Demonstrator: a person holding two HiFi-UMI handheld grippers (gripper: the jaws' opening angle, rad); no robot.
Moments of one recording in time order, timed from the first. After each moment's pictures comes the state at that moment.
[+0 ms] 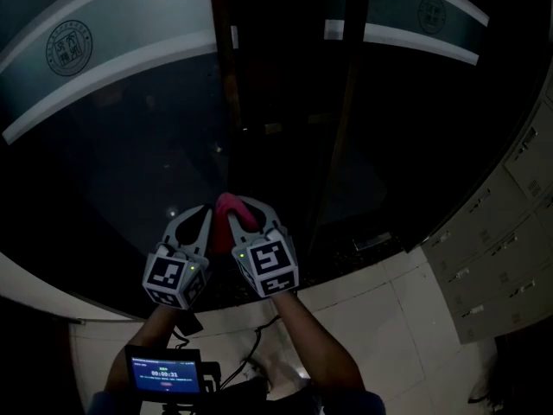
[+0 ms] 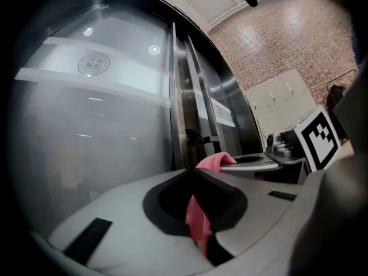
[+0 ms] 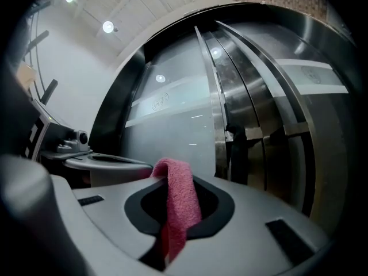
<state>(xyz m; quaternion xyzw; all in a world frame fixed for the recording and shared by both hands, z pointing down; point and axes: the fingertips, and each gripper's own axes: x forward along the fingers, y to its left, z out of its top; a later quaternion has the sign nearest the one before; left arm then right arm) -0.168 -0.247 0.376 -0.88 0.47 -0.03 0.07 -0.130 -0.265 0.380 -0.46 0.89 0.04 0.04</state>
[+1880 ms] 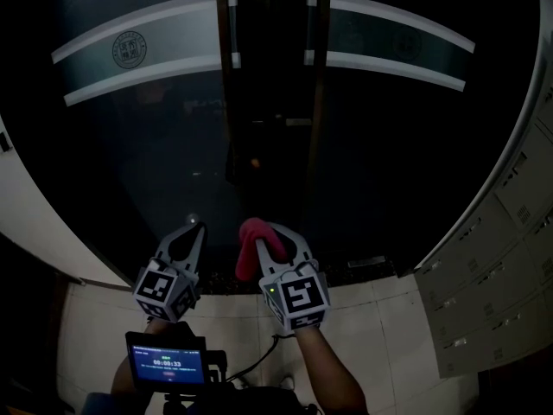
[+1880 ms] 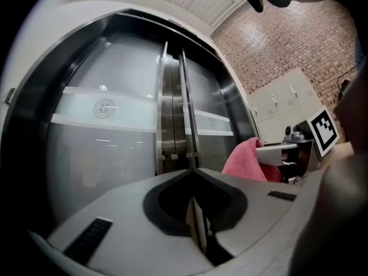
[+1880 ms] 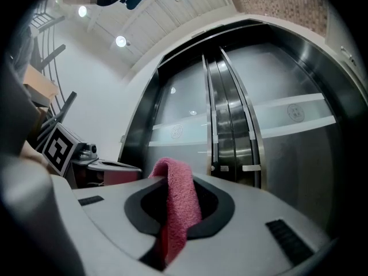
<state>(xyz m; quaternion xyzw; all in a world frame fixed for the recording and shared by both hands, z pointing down) -0.100 -0.036 0.332 -0.83 0.54 -0.02 0.08 0.019 -0.041 0.320 -0.42 0.90 0.08 0.06</state>
